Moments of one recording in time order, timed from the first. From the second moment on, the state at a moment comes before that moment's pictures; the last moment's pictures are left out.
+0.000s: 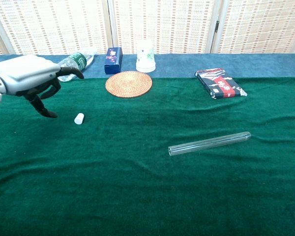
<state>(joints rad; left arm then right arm) -0.66 -1.49 -0.19 -1.32 1.38 0.96 0.39 0.08 -1.10 0.06 -1.64 -1.52 1.48 -0.04</state>
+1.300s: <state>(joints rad) -0.81 -1.67 -0.22 -1.14 1.16 0.88 0.47 0.09 -1.11 0.06 -1.60 -1.49 1.45 -0.02</state>
